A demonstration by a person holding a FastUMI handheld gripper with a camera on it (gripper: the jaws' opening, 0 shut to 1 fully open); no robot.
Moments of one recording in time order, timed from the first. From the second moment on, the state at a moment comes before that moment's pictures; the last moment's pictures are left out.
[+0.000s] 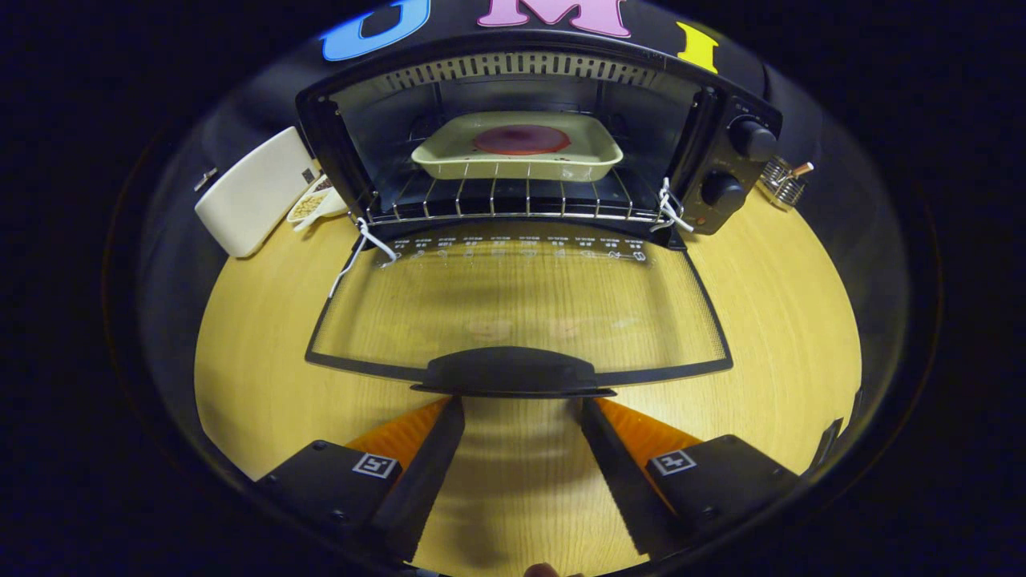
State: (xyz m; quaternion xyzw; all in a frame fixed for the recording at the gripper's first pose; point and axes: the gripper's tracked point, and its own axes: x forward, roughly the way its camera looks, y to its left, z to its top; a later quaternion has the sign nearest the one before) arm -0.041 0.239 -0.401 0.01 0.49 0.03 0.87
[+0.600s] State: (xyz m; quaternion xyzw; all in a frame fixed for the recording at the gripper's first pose) arm -0.047 0.236 -0.351 0.02 0.42 0.03 0.91
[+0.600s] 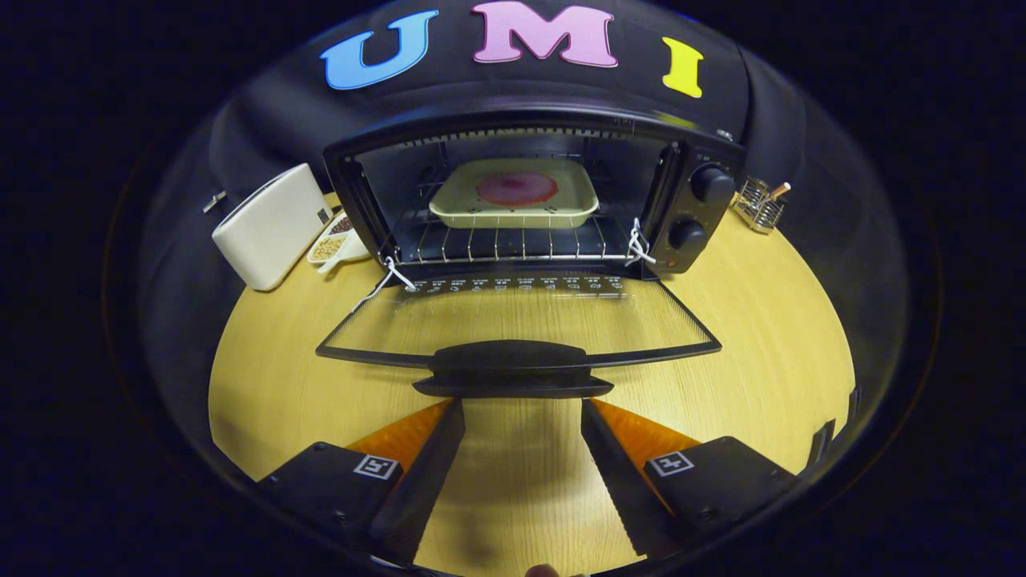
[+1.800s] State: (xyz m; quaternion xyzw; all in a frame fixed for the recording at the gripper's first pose) arm 0.024 0.227 -0.194 0.02 0.22 0.04 0.97
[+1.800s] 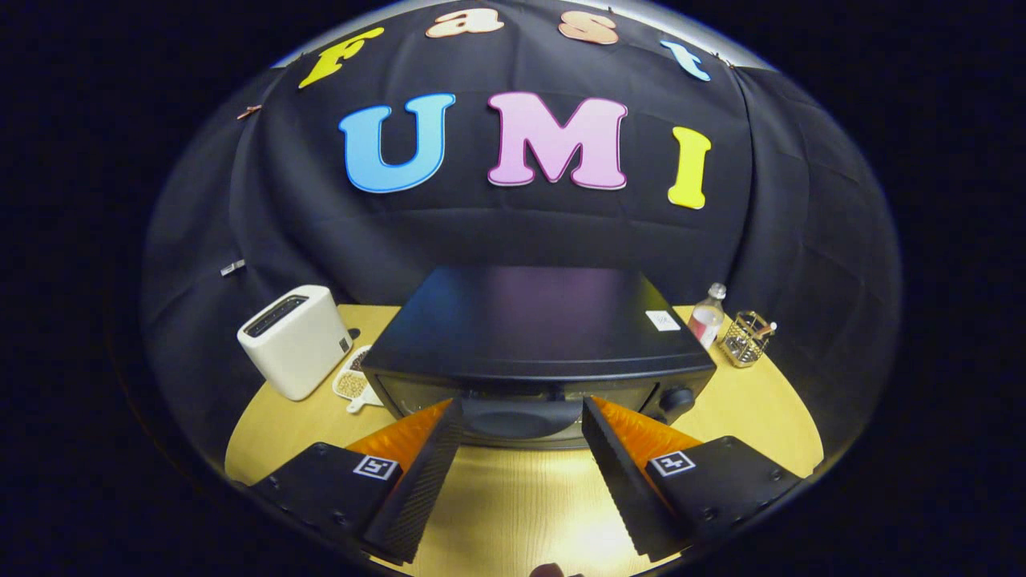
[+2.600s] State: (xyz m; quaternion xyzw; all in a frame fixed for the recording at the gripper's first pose) arm 0.011 0.119 -0.019 -0.01 0.05 0.01 1.00
